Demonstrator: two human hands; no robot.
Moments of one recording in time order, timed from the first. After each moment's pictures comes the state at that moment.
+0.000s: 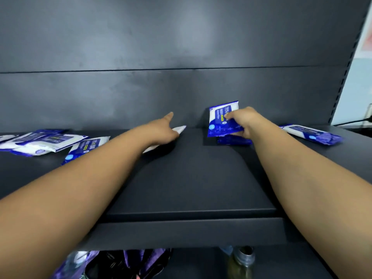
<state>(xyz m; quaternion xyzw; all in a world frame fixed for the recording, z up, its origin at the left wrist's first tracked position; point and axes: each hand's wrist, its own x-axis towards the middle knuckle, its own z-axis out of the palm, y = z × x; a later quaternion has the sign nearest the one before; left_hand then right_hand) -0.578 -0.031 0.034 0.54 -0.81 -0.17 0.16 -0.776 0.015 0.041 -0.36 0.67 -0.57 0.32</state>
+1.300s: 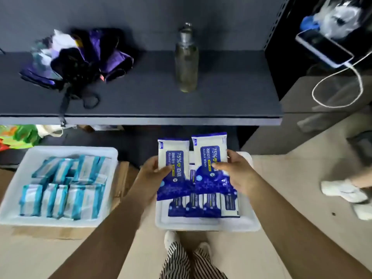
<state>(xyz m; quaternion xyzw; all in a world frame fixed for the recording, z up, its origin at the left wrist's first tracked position) -0.595 0.402 -0.381 0.60 -0.38 -0.66 0.25 -0.800 0.440 -0.372 -0.19 0.67 -0.39 0.60</state>
